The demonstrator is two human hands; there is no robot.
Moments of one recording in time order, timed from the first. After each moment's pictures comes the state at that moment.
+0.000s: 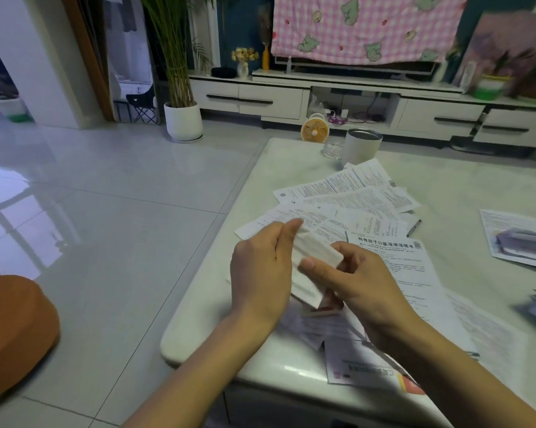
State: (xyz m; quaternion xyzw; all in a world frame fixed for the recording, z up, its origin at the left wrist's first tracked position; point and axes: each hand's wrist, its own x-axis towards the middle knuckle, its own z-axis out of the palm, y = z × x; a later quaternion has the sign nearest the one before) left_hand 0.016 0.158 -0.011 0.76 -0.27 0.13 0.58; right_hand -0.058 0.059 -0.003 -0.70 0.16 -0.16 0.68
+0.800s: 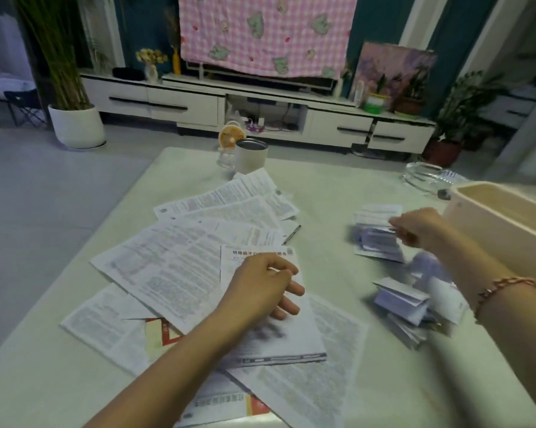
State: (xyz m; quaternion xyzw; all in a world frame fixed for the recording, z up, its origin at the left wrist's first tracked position) left_hand -0.046 0.030 0.007 0.70 -0.27 -0.34 0.56; right_hand -0.135 -0.258 0.028 -0.69 0.57 -0.21 0.40
